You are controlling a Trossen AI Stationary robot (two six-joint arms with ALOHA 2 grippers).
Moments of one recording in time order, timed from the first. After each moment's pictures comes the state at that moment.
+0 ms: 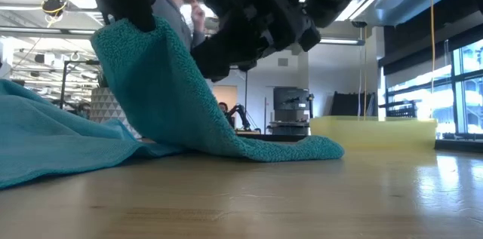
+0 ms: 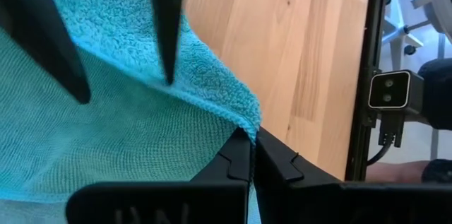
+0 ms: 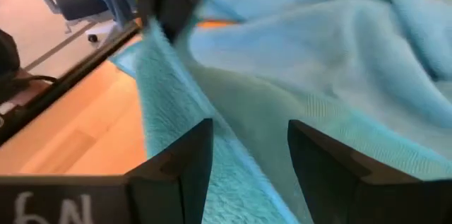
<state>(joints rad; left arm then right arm) -0.40 1.52 1.06 -0.49 -0.02 -0.73 0.04 2.03 1.23 0.27 -0.47 -0.17</state>
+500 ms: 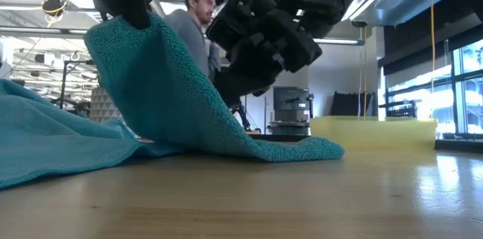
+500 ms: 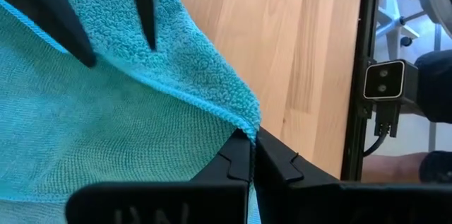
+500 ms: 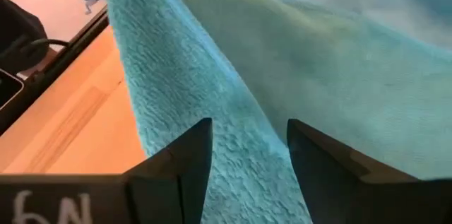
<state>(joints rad) -0.41 1.52 1.06 -0.49 -0.01 -0.72 0.00 2.06 1.23 0.12 -0.56 -0.15</state>
